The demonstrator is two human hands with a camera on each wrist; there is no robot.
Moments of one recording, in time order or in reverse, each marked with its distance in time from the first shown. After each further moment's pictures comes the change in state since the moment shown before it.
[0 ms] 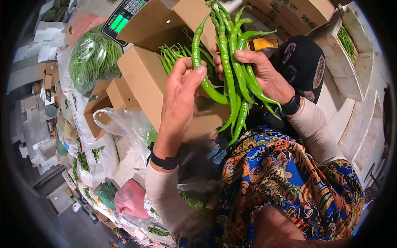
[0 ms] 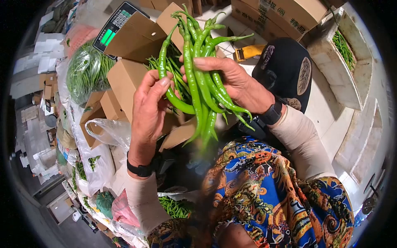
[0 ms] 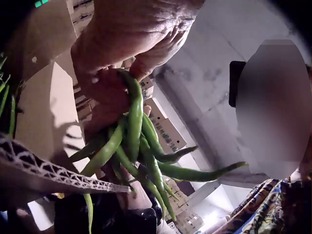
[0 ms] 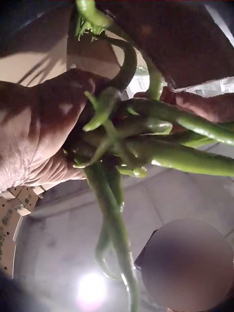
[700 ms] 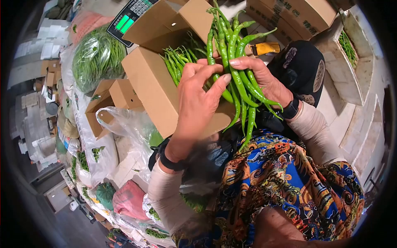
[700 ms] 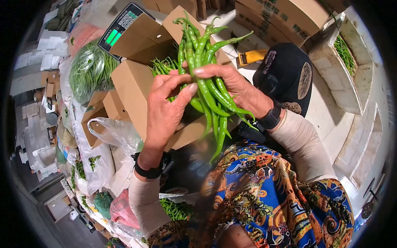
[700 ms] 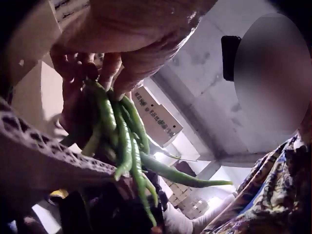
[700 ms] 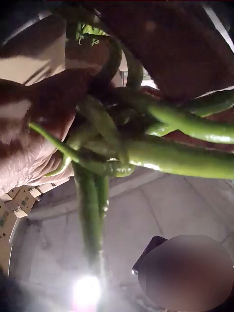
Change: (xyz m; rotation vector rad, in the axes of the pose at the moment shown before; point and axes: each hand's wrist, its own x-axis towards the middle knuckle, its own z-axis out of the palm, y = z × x) left_hand 0.003 -0.010 0.013 0.787 0.146 0.437; right_hand -0.001 0.008 0.011 -0.135 0.053 -0.012
